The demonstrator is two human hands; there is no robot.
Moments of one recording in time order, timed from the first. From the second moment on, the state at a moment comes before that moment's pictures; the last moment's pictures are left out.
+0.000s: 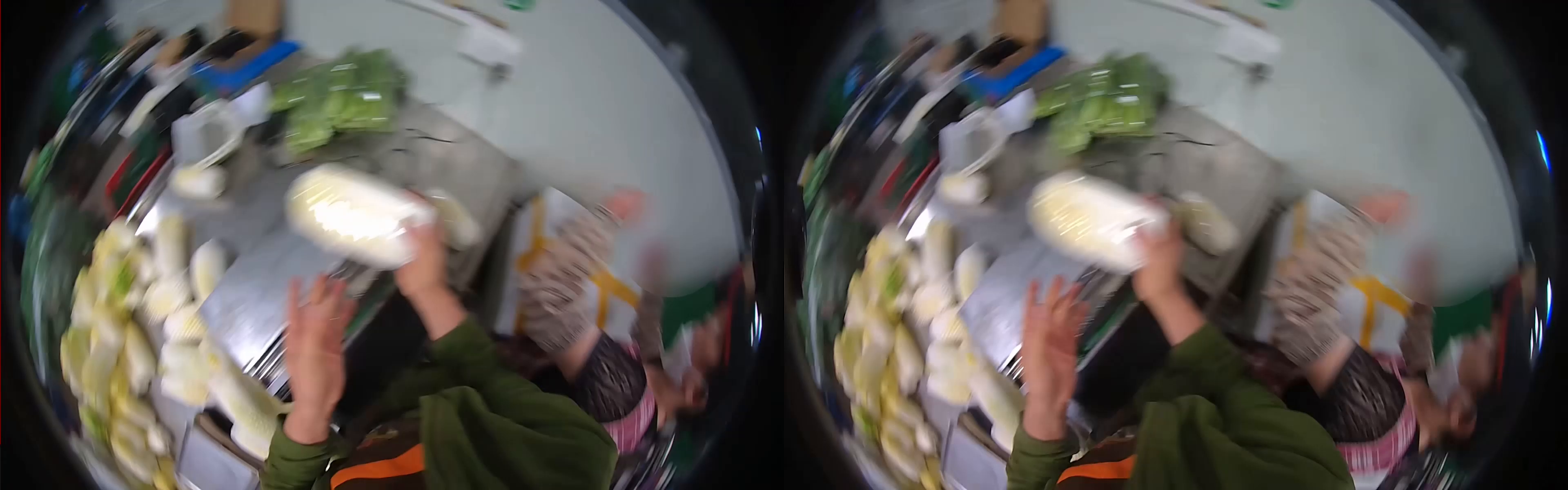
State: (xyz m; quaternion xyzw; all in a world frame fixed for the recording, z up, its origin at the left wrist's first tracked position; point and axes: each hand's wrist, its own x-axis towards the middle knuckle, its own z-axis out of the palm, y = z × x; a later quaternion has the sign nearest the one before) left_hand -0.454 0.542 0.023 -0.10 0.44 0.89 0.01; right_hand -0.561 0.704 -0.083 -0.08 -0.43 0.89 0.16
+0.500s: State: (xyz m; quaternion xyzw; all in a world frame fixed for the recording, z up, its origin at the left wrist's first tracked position) left_hand -0.461 0.215 -0.039 -0.37 0.74 0.47 -0.29; right_hand -0.745 1.005 -0.200 -0.39 -0.69 0.61 0.03
